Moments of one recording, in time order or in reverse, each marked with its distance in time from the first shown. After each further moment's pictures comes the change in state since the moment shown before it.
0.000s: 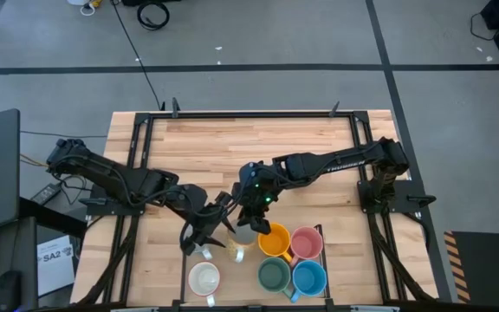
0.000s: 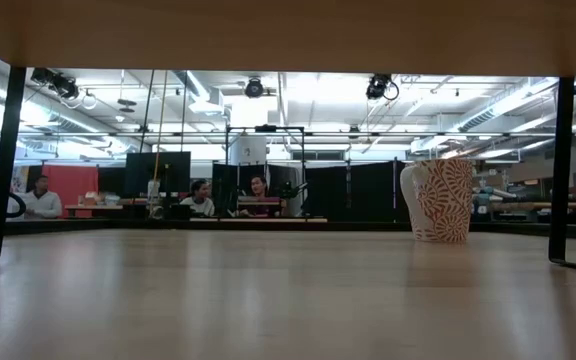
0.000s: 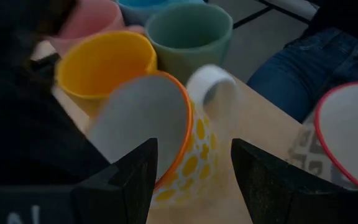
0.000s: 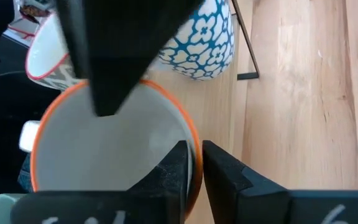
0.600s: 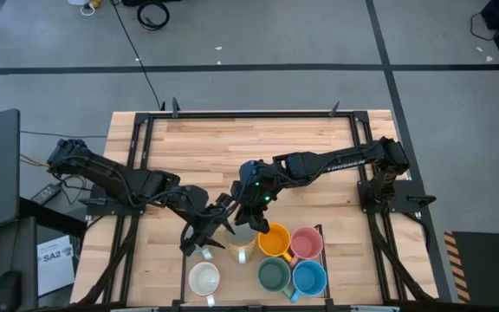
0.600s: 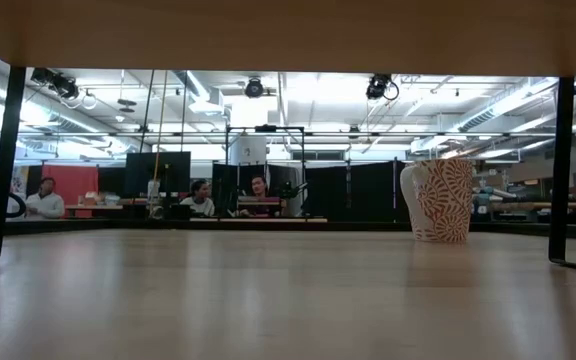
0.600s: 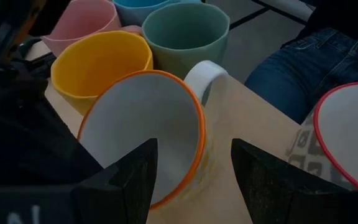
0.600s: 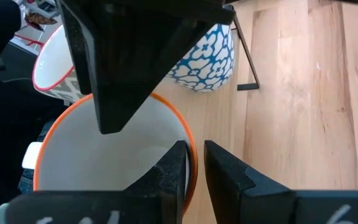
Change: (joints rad) left arm 0.001 0.003 -0.002 0.007 0.013 0.000; right arm -0.001 0.000 0.001 0.029 -0.002 0.000
